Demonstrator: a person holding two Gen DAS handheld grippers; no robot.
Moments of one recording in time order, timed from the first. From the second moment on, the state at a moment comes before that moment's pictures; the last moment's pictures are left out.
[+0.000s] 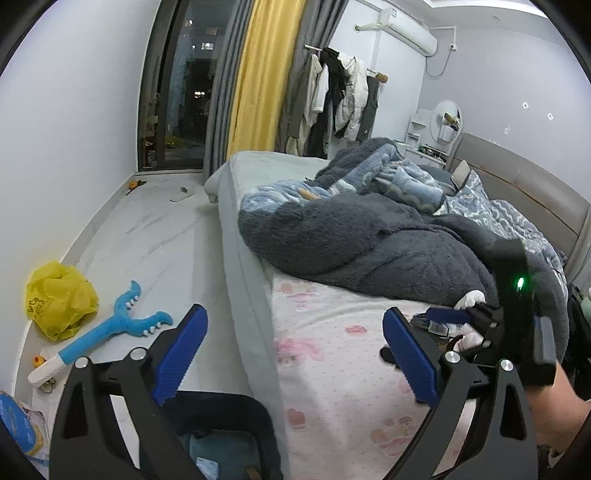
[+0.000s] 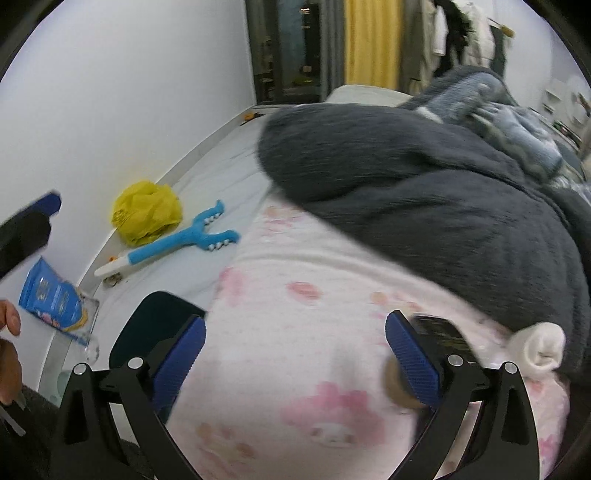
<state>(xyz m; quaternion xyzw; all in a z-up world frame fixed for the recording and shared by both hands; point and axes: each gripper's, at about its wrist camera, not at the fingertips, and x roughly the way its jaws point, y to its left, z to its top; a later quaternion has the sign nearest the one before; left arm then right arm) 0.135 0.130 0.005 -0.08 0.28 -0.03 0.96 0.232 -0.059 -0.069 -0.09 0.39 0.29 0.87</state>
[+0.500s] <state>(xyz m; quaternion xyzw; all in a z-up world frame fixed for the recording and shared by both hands) 0.158 0.073 -0.013 -0.06 0.31 -0.08 0.95 0.266 -0.122 -0.074 -0.04 0.40 0.25 0.88</state>
